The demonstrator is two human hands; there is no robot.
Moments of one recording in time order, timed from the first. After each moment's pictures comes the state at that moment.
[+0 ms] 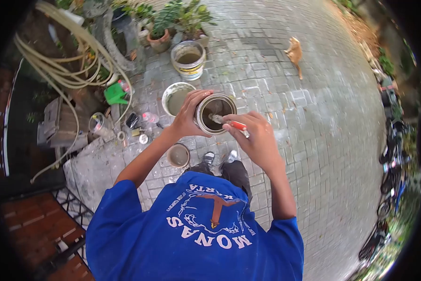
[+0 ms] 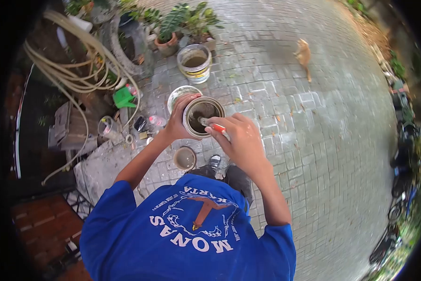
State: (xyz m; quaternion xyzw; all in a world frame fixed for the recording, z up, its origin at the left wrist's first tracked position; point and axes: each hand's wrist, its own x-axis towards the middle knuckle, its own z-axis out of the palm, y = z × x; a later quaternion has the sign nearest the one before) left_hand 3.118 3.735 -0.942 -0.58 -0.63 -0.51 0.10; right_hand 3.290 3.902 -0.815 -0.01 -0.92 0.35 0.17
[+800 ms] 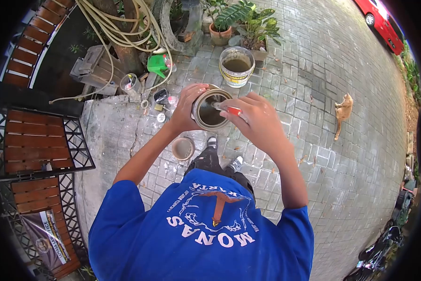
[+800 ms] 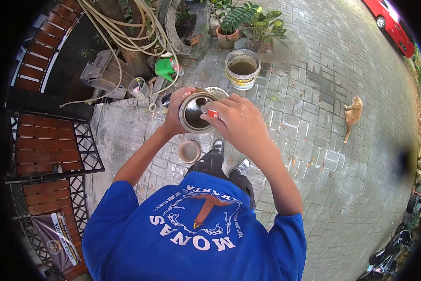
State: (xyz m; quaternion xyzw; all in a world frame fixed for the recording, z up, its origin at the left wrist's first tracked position) left_hand 3.047 3.818 -0.928 -0.43 -0.78 -0.36 0.27; right_hand 3.096 4.068 -0.821 0.28 -0.88 0.38 0.08
